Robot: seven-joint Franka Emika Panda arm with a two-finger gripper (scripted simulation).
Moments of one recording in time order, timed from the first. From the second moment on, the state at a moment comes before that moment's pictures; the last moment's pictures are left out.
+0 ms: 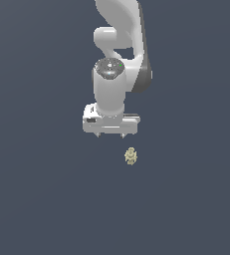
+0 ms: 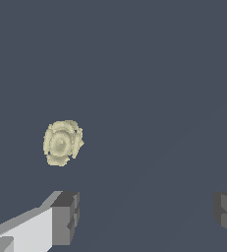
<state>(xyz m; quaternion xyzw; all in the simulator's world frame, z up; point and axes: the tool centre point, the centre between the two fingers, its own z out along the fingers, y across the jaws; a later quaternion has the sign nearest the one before) -0.001 -0.016 0.172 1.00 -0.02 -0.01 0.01</state>
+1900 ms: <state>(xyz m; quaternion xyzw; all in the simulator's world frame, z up) 0.020 0.070 0.099 0.99 -0.11 0.00 0.00</state>
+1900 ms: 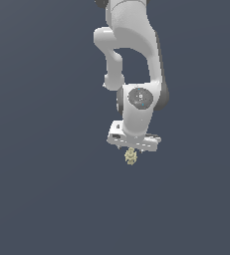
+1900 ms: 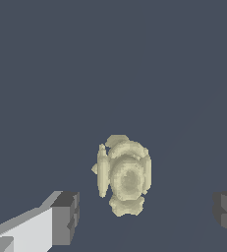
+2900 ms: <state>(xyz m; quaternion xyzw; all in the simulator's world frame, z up) 0.022 0.080 0.051 0.99 -0.13 0.00 0.00</state>
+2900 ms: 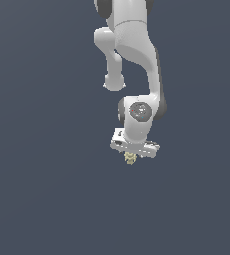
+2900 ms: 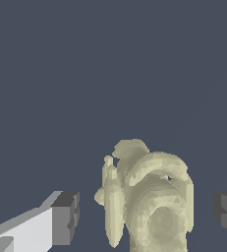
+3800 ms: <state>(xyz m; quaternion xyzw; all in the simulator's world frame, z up) 0.024 0.080 0.039 0.99 -0.13 0.00 0.00</state>
